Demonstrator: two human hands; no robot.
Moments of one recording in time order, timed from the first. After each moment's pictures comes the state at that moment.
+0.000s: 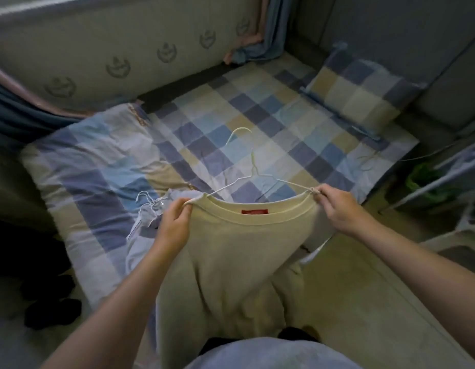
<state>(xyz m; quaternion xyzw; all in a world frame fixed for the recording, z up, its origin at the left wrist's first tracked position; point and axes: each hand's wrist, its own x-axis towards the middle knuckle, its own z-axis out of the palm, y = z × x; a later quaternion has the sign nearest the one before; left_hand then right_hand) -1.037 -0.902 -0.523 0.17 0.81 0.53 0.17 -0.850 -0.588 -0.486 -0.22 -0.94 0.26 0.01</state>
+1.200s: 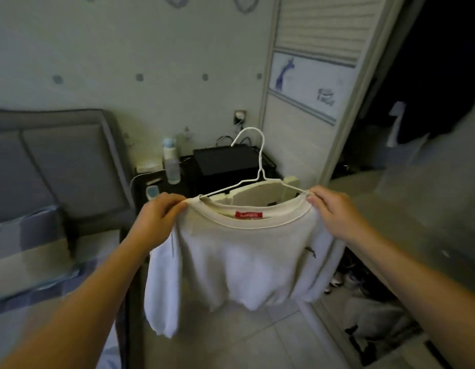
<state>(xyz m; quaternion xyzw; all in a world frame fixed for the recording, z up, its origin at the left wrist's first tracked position) -0.599 -0.061 -0.350 0.79 0.46 0.32 0.25 -0.234 -0.188 -0.316 -0.68 -0.66 0.04 0.32</state>
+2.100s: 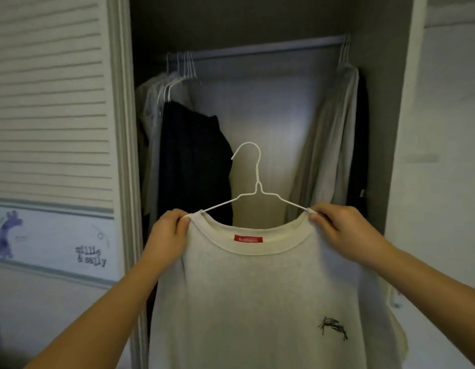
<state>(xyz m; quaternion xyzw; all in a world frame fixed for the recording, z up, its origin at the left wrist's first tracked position) 0.019 0.072 -0.143 0.85 0.03 0.40 0.33 0.066 -0.291 -0.092 -0.85 -0.36 -0.32 0.23</state>
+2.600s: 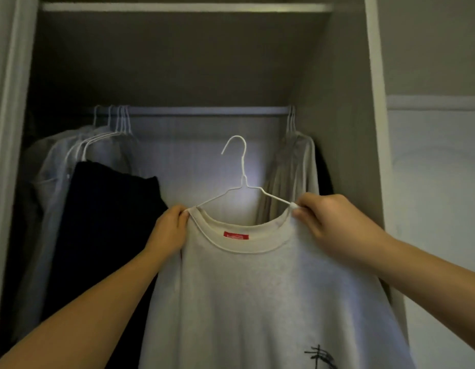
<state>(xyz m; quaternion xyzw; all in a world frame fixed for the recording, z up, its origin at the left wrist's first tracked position) 0.260 0.024 0.018 0.81 -0.12 0.46 0.36 0.123 -0.296 0.053 -0.86 -0.25 -0.44 0.10</state>
